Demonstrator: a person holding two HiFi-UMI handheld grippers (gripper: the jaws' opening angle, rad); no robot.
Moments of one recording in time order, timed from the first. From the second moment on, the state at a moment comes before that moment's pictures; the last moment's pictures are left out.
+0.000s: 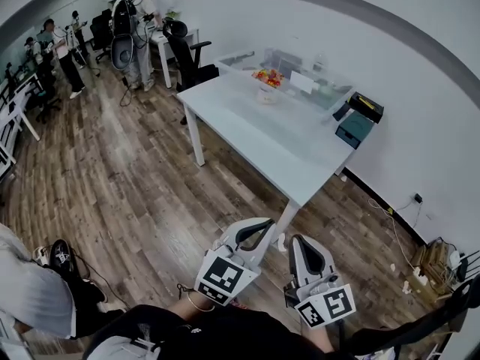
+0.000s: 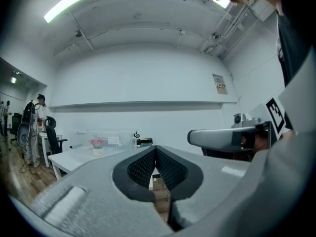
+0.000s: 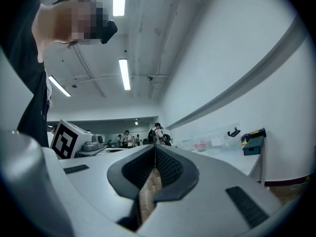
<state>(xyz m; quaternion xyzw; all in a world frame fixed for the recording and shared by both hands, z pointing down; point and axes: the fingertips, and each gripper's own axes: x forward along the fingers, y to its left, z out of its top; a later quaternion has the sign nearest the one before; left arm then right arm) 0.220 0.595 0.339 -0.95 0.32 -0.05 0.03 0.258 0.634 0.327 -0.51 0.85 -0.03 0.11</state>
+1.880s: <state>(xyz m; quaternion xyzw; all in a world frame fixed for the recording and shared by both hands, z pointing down) 0.257 0.419 0.332 -0.92 0.39 -0.06 0.02 0.298 0.446 0.324 -0.44 0.89 -0.05 0.12</state>
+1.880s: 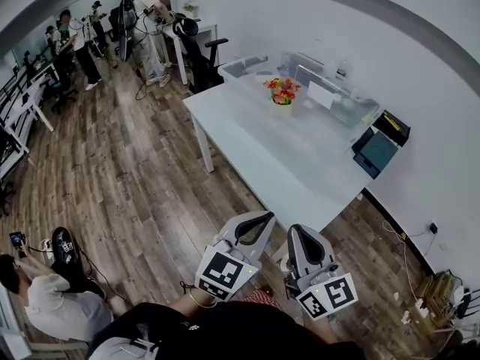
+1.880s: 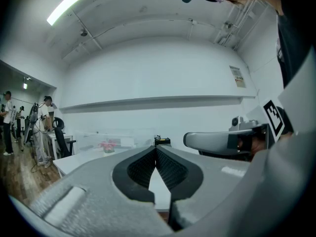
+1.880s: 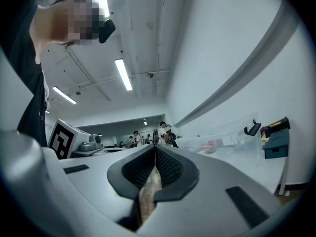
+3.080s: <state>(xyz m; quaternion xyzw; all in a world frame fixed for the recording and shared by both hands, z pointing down) 0.308 0.339 0.339 -0.91 0.42 -0.05 0.01 0.356 0.373 0.335 -0.42 0.90 -0.06 0.12</state>
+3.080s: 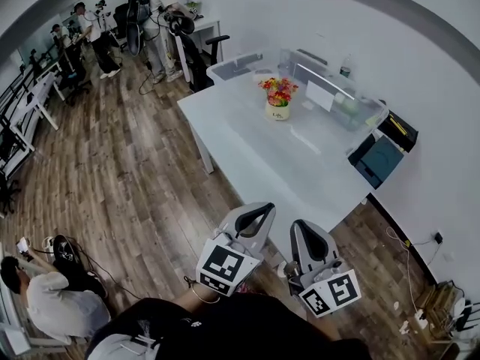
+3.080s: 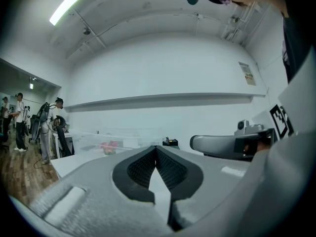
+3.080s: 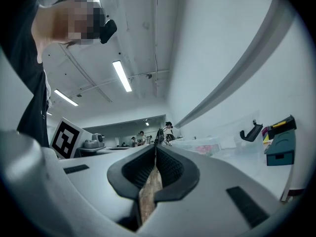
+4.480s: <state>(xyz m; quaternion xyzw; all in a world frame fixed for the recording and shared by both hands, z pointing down) 0.229 0.177 0.317 -0.94 0.34 -0.02 0.03 0.267 0.212 0.305 -0.49 0.87 0.01 0.09</state>
